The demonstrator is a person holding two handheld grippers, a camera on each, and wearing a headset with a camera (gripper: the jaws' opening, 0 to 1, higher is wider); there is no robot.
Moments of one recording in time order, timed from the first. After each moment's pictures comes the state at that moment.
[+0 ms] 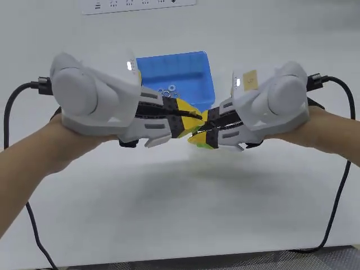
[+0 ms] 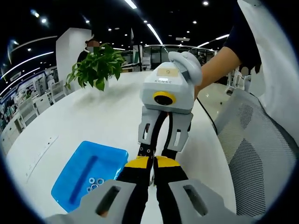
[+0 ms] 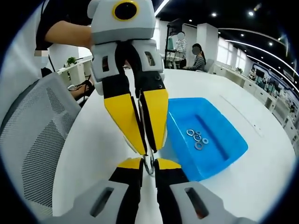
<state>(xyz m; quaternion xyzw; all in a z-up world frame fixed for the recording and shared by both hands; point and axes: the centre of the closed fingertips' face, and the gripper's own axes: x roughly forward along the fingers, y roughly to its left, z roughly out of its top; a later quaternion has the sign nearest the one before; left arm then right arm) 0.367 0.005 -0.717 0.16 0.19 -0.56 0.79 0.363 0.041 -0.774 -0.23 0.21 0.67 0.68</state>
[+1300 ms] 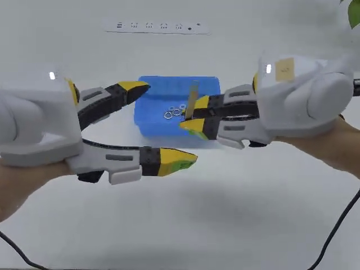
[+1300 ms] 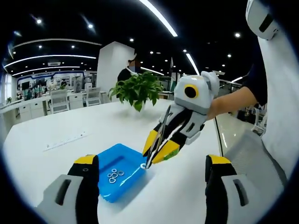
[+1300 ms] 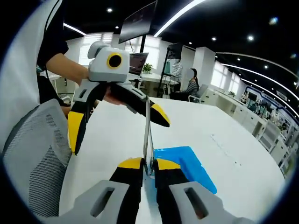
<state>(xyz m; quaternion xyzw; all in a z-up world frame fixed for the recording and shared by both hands) 0.355 0.082 -0.654 0.03 0.13 -0.42 0.90 0.371 0.074 -0.665 -0.22 0.09 0.66 0.71</state>
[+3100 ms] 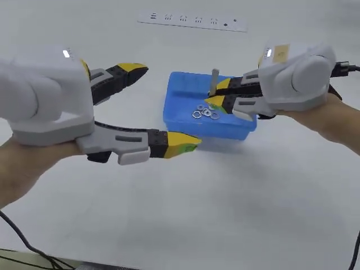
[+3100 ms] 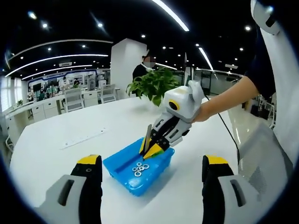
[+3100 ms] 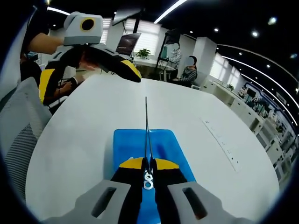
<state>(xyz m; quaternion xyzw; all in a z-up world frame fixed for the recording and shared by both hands) 0.390 0.118 -0.654 0.08 0.14 -0.37 0.91 0.446 0.093 -0.725 -0.29 0.13 0.63 0.71</state>
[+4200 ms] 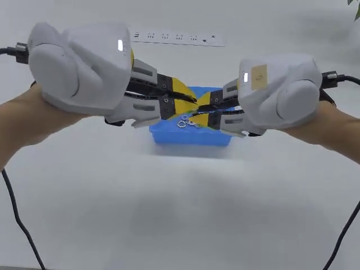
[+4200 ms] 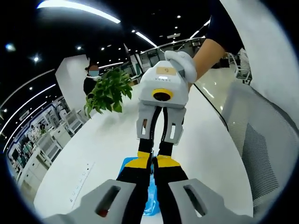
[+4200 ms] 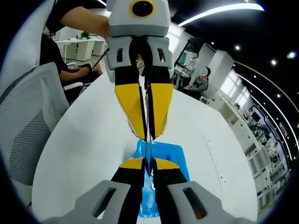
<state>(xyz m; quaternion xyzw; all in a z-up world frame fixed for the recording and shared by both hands) 0.368 0.060 -0.631 0.27 0.08 -0.53 0.80 0.392 0.082 -0.689 -0.37 0.07 0.65 0.66</state>
